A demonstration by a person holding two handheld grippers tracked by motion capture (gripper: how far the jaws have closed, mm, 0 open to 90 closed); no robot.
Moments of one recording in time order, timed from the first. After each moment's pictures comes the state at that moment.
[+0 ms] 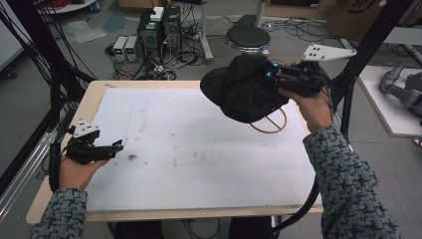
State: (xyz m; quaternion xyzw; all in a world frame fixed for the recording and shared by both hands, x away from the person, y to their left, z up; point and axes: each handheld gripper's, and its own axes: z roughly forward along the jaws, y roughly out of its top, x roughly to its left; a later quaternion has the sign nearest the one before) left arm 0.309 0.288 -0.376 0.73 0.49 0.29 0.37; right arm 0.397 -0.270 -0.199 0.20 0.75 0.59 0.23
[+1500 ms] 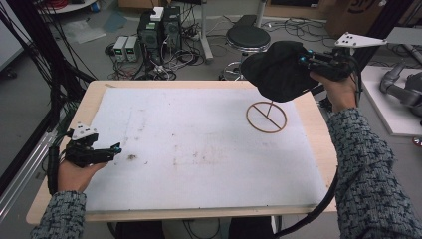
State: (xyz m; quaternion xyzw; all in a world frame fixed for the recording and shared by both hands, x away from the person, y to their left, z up) left arm 0.305 0.293 -0.383 0.73 0.50 0.28 0.37; right arm 0.460 -0.363 -0.215 0.27 0.73 0.57 0.27
